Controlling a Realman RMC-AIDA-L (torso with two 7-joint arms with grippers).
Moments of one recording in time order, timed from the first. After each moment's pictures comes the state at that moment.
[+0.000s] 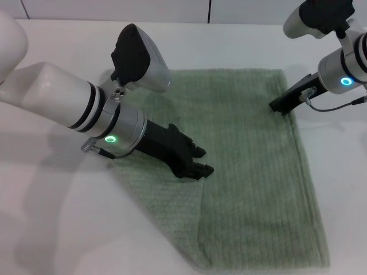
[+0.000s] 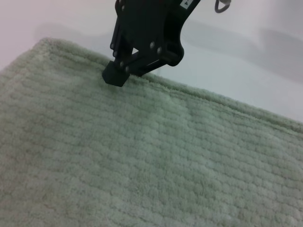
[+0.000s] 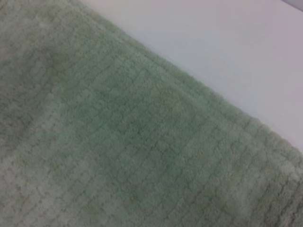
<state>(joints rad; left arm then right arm) -0.69 -2.07 1.50 0.78 2.03 1.20 -1.88 0.92 2.03 -1.22 -0.58 0.61 1.04 -0.85</state>
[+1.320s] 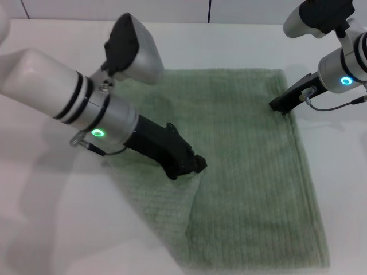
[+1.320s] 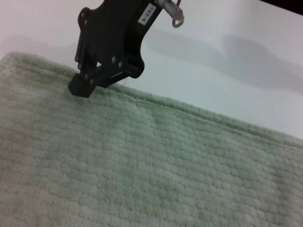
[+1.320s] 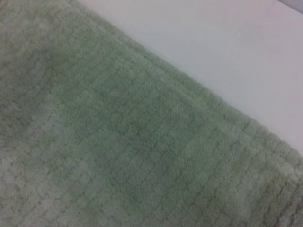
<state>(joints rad) -0.69 -2.06 1.42 0.86 2.06 1.37 -1.88 0.92 2.03 -1.22 -0.59 0.61 1.04 -0.85</state>
